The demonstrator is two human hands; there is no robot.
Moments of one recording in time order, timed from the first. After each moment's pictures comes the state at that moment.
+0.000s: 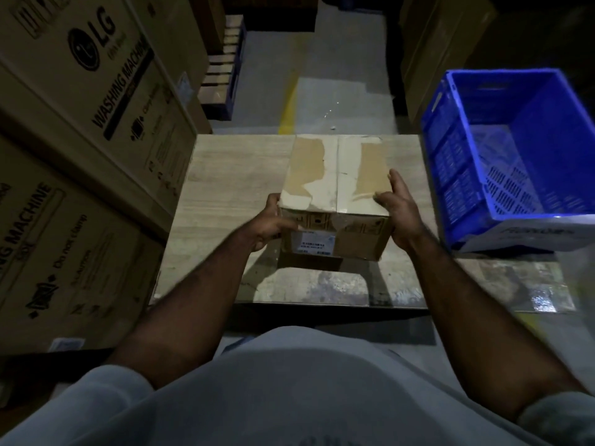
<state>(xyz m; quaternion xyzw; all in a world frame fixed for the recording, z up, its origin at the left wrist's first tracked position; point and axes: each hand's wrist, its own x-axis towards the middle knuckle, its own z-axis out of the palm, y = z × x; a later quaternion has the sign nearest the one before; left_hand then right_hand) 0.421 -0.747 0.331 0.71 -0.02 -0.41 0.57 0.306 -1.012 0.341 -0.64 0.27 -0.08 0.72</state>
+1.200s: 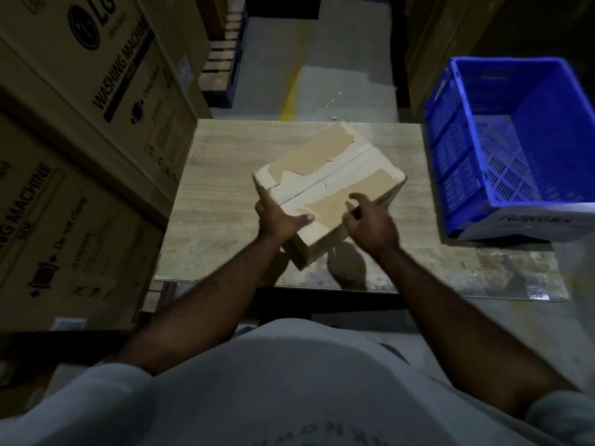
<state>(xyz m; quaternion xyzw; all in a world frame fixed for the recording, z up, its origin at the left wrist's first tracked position) 0.375 -0.759 0.303 0.87 0.06 -0.18 0.46 0.276 -0.949 0.318 -0.92 0.23 -0.02 0.32</state>
